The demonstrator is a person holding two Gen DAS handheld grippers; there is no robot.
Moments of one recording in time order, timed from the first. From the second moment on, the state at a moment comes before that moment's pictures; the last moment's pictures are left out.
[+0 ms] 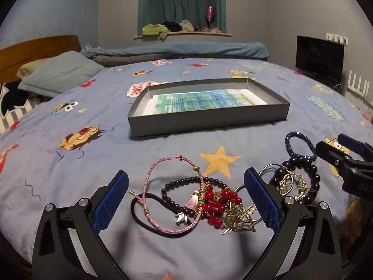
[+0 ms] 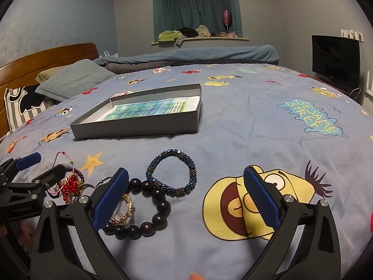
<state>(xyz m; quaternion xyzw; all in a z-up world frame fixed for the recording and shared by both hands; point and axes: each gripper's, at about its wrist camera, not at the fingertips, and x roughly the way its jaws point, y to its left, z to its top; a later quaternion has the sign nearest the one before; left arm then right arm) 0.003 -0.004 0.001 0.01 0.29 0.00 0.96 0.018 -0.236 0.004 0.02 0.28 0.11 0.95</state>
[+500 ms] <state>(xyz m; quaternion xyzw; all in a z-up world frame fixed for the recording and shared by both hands) 0.022 0.033 0.001 0.00 0.31 0.00 0.95 0.045 -0.244 -0.005 0.03 0.33 0.11 0.94</state>
